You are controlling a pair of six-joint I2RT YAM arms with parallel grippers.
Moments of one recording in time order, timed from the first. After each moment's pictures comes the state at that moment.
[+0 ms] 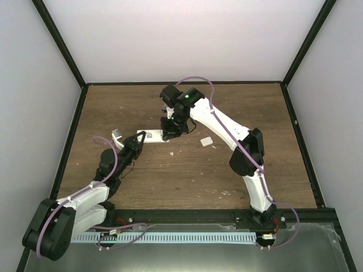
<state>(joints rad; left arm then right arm) -0.37 1.01 0.16 0.84 0.16 -1.36 0.79 2.12 2.17 -1.32 -0.34 0.56</state>
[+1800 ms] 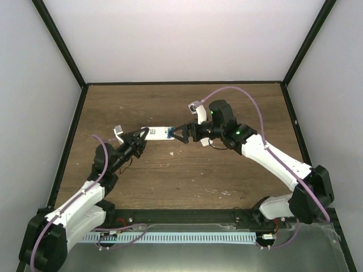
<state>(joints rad) -0.37 0.86 0.29 0.61 0.32 -1.67 0.65 1.35 1.10 -0.24 -0.48 0.36</state>
